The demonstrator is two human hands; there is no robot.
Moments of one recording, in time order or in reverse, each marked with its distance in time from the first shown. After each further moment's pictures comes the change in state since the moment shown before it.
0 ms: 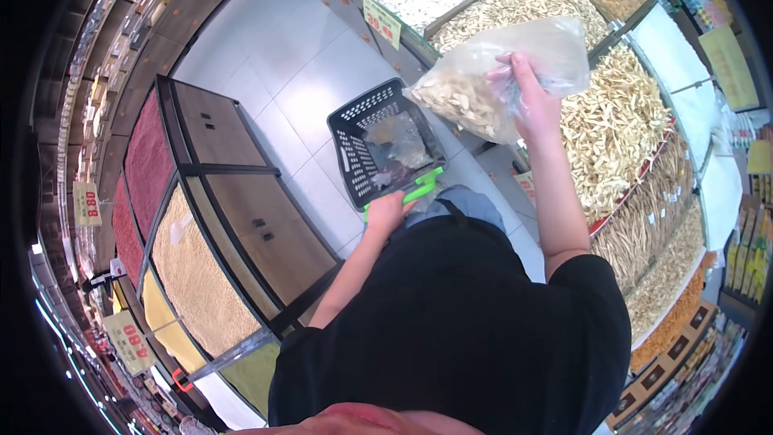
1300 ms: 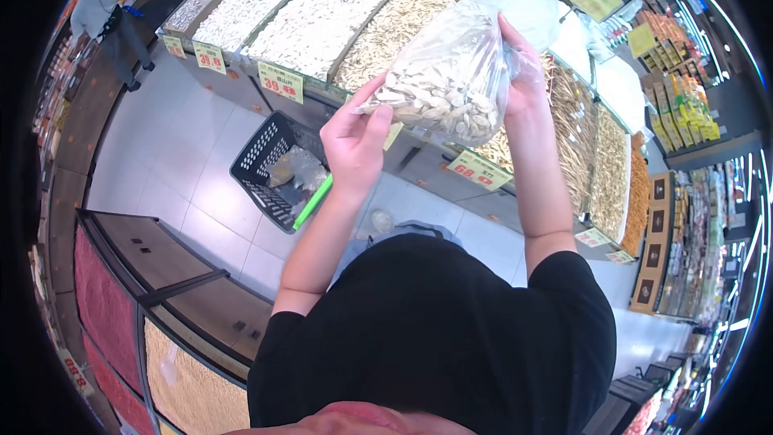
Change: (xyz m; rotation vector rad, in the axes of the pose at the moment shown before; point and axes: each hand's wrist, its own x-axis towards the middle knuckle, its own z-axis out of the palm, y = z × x) left_hand 0.103 0.135 -0.321 -1.717 0.144 0.659; right_hand -0.031 -0.142 0.064 0.595 0.009 0.086
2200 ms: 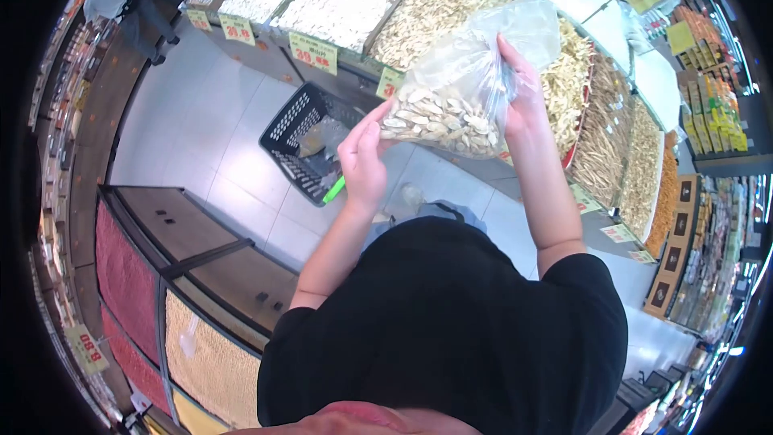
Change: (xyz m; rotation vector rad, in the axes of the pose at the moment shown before) left_hand -0.045 -0.015 -0.056 0.050 0.134 -0.247; right_hand -0.005 0.079 -0.036 0.036 0.271 0.043
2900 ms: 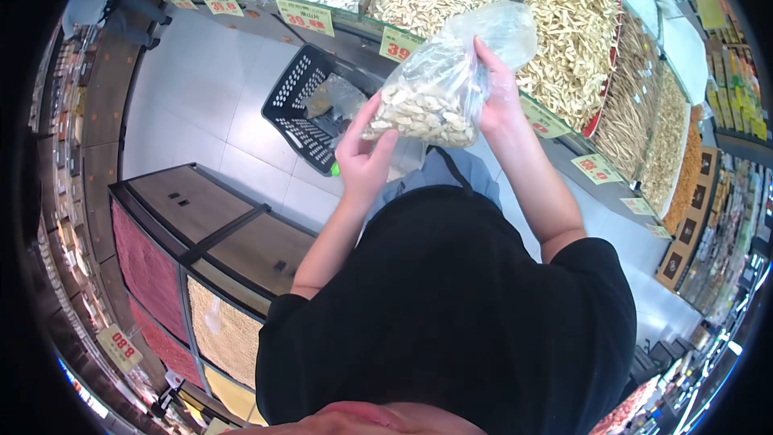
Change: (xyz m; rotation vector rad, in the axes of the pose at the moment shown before) left_hand -0.002 -0.053 -0.039 0.324 -0.034 -0.004; right_hand 0.035 0.064 -0.085 0.190 0.018 0.219
